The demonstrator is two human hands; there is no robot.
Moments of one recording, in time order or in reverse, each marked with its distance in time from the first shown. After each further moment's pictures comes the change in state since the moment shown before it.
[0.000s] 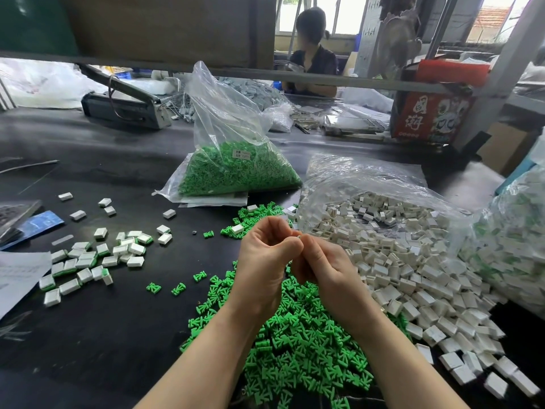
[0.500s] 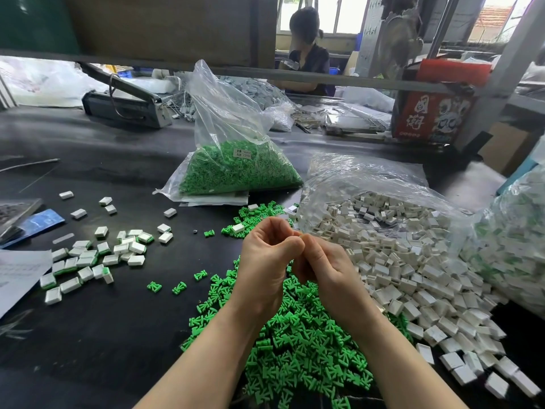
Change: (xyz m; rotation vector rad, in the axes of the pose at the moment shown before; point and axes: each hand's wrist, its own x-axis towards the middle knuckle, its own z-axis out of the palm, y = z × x) left_hand 0.000 -0.001 -0.001 0.001 -0.005 -0.014; right_hand 0.001 0.002 0.002 -0.006 0.026 0.001
